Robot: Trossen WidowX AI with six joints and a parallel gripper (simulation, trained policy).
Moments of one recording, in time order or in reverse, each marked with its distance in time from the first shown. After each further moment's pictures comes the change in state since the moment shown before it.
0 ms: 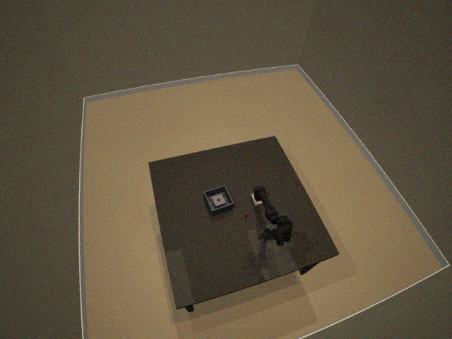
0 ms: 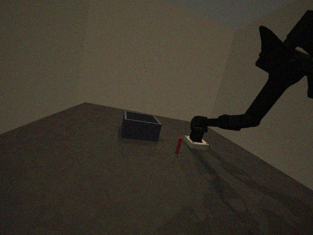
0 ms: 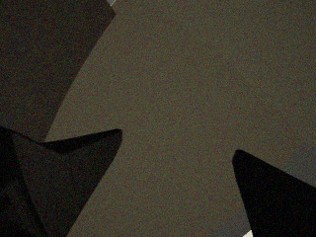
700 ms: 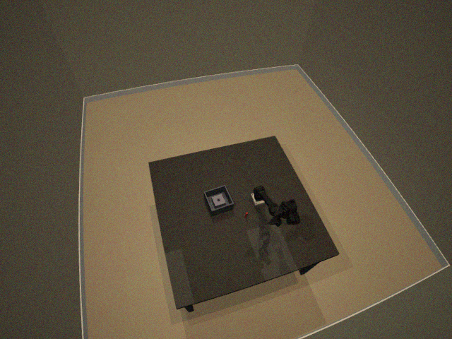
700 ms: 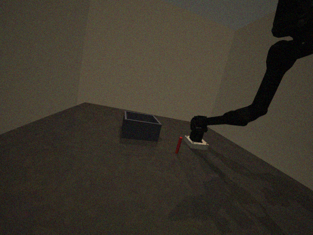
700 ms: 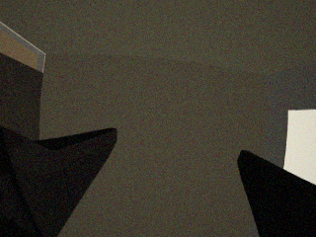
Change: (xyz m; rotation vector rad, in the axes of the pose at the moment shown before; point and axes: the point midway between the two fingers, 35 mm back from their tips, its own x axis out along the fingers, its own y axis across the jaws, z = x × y) arm -0.064 -0.080 -0.103 0.559 -0.135 -0.270
